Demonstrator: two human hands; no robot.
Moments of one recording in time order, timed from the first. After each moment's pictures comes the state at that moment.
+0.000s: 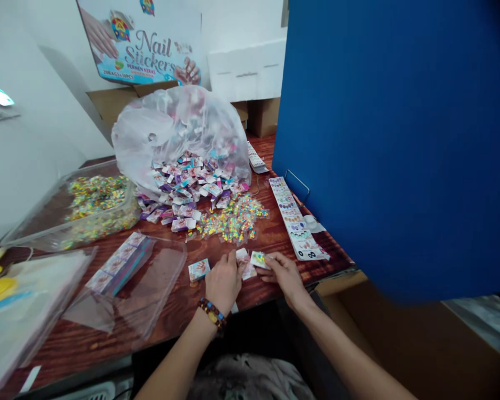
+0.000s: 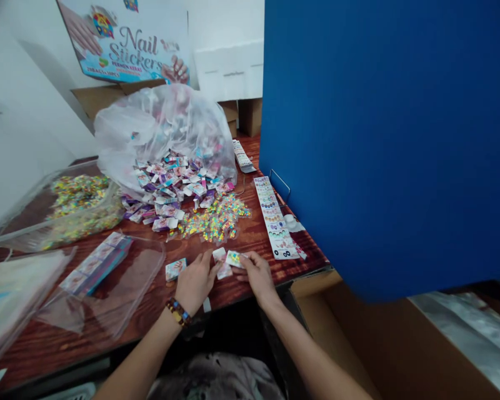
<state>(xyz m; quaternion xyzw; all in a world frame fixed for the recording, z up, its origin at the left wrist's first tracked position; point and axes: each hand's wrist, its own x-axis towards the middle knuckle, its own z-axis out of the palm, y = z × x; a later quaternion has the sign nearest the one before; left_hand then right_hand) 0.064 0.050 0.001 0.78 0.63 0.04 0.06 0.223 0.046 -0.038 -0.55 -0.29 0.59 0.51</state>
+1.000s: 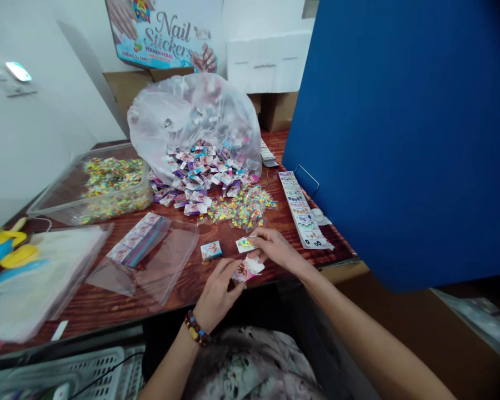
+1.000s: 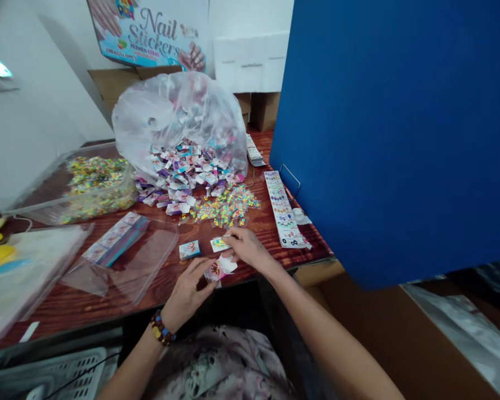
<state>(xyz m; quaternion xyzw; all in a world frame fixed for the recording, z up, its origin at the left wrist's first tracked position) 0.007 -0.008 -0.018 0.78 0.47 0.32 0.26 0.192 0.067 0.019 -0.50 -0.54 0.58 0.34</state>
